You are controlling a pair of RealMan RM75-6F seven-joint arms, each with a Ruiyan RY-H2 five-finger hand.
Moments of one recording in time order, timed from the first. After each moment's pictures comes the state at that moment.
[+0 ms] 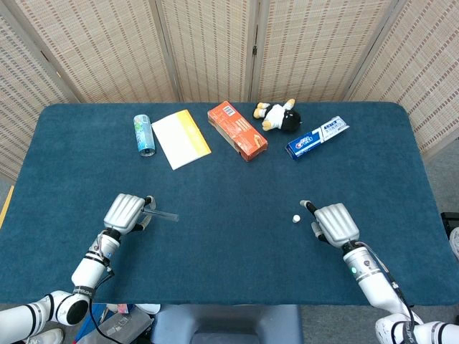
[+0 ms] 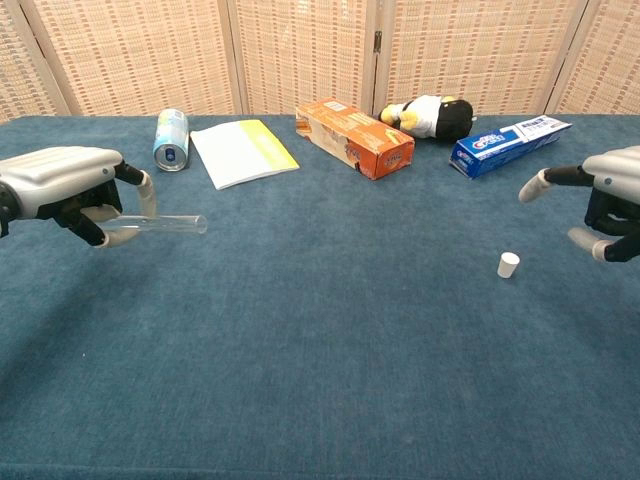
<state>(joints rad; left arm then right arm) -0.64 -1.48 -0.12 -1.42 1.20 1.02 0.29 0.49 -1.31 0.06 -1.65 -1.25 1.09 -0.41</state>
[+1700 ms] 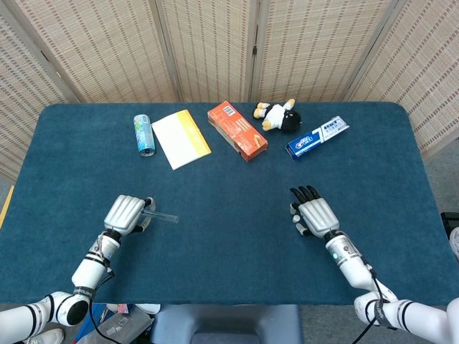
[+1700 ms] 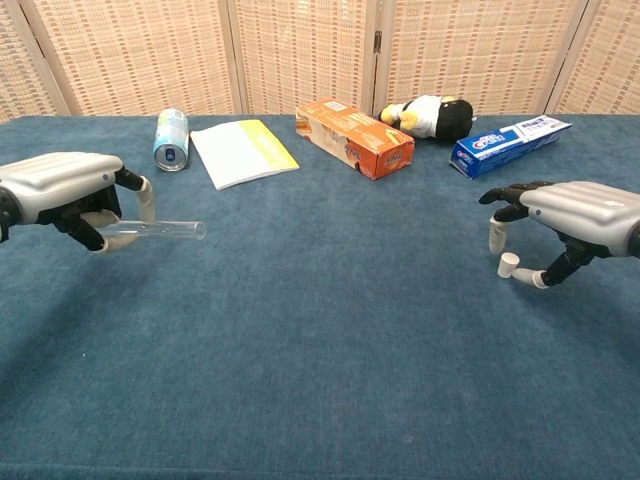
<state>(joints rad) -0.64 -1.48 -0.12 -1.42 1.20 1.01 0.30 0.58 -1.54 0.08 -1.27 -1.31 0.93 -0.22</state>
